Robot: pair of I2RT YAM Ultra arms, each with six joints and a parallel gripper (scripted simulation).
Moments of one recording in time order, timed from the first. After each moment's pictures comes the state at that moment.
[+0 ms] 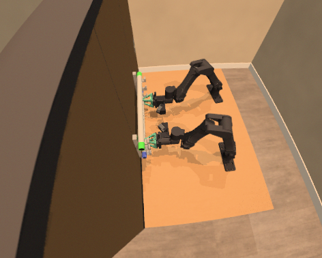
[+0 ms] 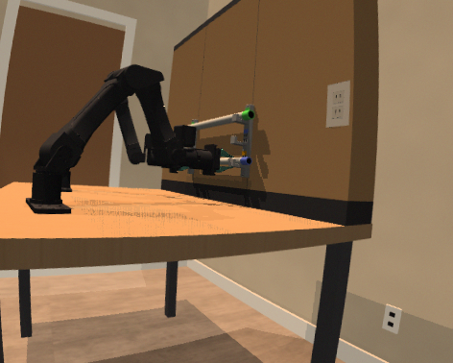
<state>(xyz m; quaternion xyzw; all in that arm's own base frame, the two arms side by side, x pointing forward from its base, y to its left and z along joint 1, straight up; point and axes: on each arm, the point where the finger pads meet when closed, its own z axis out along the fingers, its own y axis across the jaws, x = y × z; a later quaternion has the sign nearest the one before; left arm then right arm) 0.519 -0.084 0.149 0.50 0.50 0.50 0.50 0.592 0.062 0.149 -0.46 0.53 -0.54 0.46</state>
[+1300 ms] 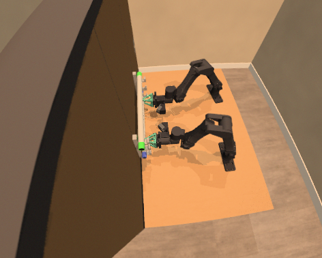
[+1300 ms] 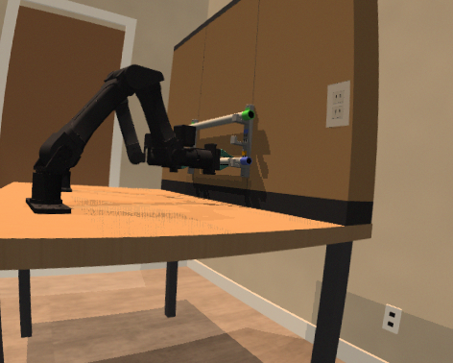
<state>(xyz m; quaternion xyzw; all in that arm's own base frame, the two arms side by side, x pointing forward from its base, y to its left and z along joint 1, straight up) 0.520 -0.085 0.153 0.49 0.50 0.51 0.50 0.592 0.062 0.153 -0.46 0.53 -0.54 0.47</state>
